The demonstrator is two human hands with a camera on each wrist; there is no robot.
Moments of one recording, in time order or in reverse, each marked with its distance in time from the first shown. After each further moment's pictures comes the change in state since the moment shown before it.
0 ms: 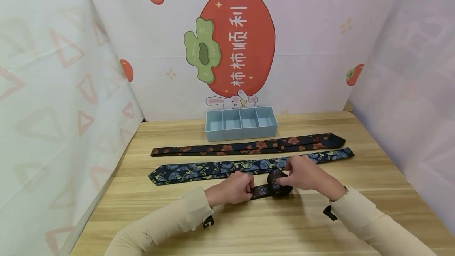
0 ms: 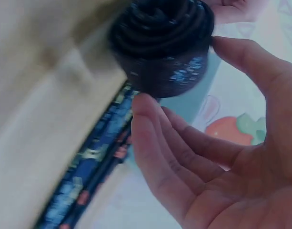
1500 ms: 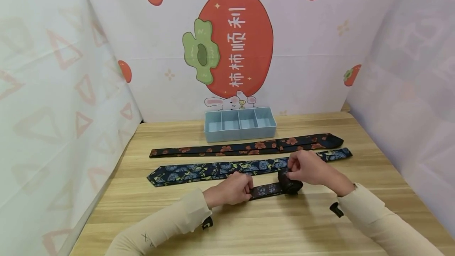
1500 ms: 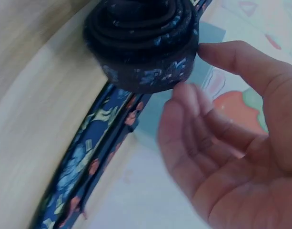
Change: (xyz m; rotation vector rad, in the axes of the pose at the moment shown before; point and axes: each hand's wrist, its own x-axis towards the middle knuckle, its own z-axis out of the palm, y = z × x) left_hand -0.001 -0.001 0.001 -0.052 -0.001 0.000; right_hand -0.002 0.021 -0.017 0.080 0.002 -0.103
